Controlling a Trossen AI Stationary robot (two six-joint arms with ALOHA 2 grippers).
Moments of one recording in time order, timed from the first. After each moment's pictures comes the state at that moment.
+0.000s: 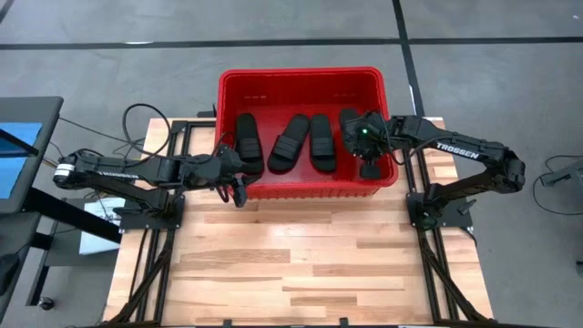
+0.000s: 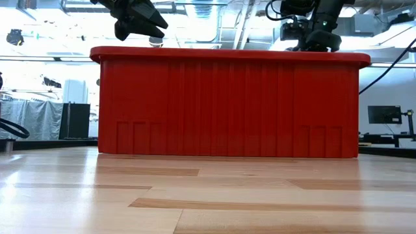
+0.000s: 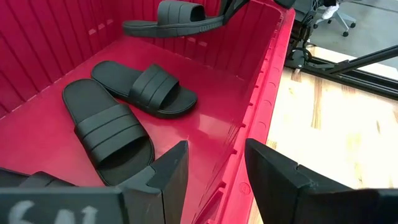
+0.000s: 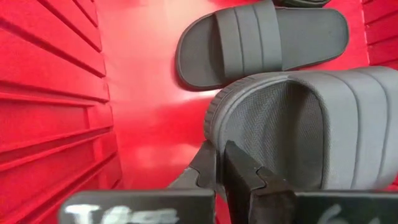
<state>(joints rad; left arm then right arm) -0.03 1.03 0.88 -0.30 -0.35 -0.30 -0.43 1.26 1.14 -1.01 0.08 -0.41</state>
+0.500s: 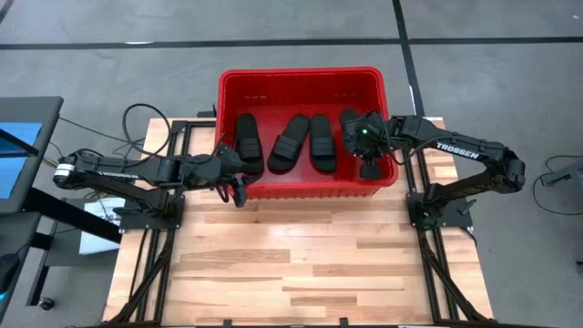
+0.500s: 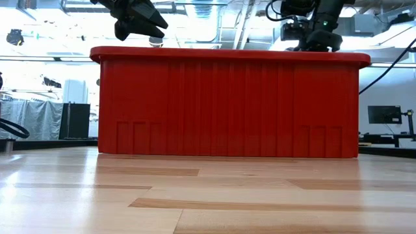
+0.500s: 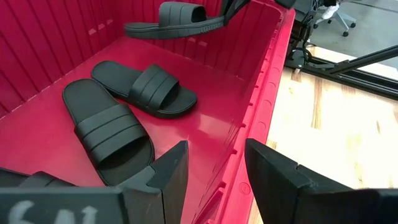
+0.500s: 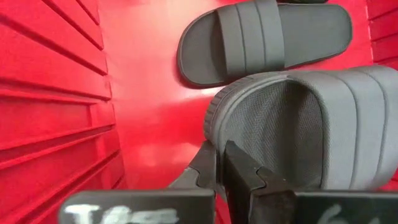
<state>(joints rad) -0.03 1.03 0.88 -0.30 -0.35 -0.30 -0.43 1.26 1.14 -1.02 0.07 -0.40</state>
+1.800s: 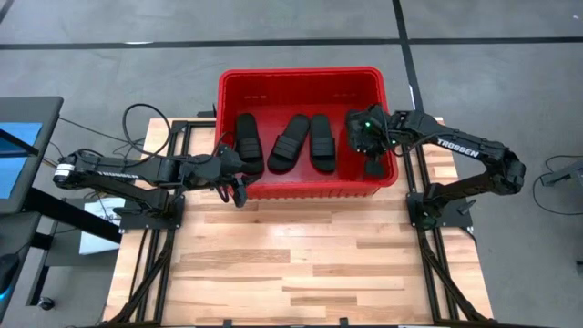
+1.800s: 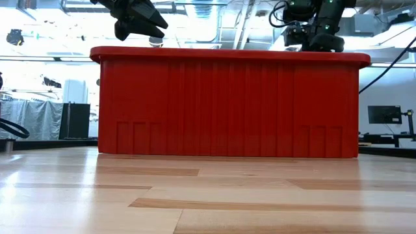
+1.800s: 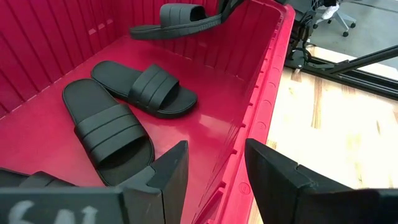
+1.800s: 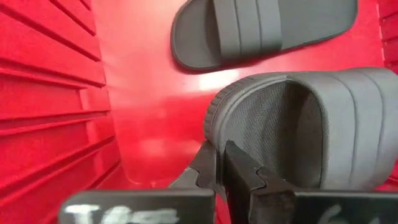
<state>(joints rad) -0.03 1.03 0.88 -0.30 -0.35 -0.30 -0.51 1.26 1.14 -1.06 0.02 -0.45</state>
